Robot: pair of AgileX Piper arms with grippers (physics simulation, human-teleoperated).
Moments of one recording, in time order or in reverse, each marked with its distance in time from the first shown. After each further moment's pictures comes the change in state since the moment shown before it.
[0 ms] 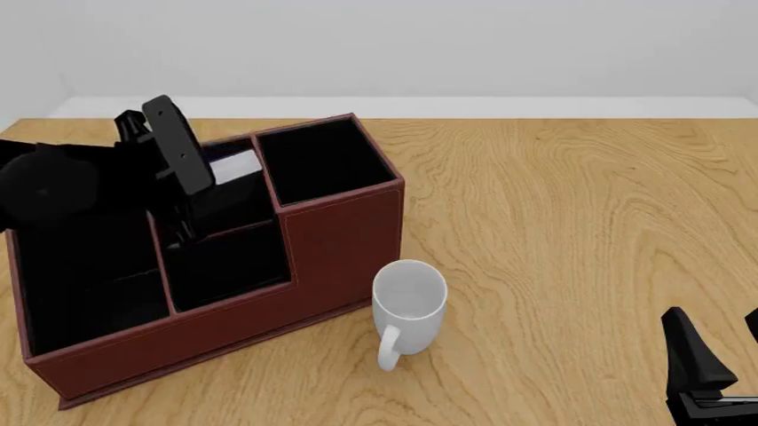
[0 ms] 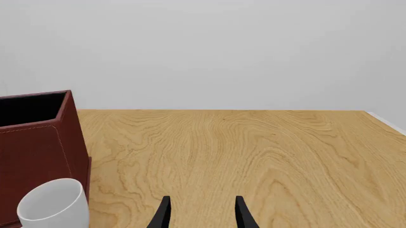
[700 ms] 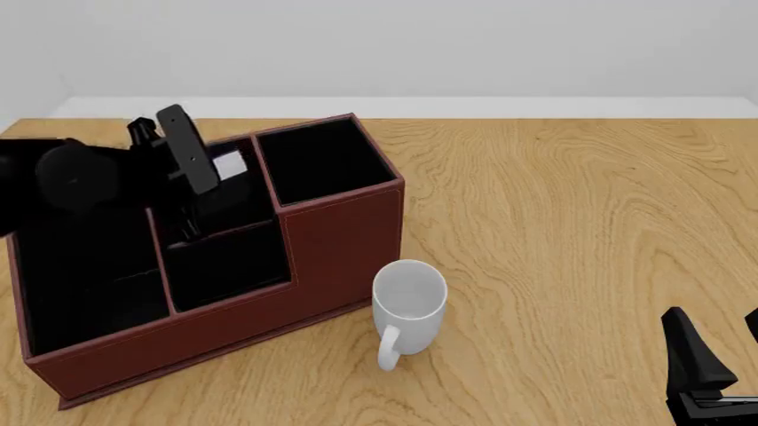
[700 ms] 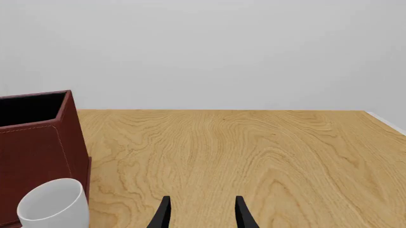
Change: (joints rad) left arm 0.061 0.112 -0.023 -0.044 0.115; right arm 0.000 0.000 0.000 0.000 0.000
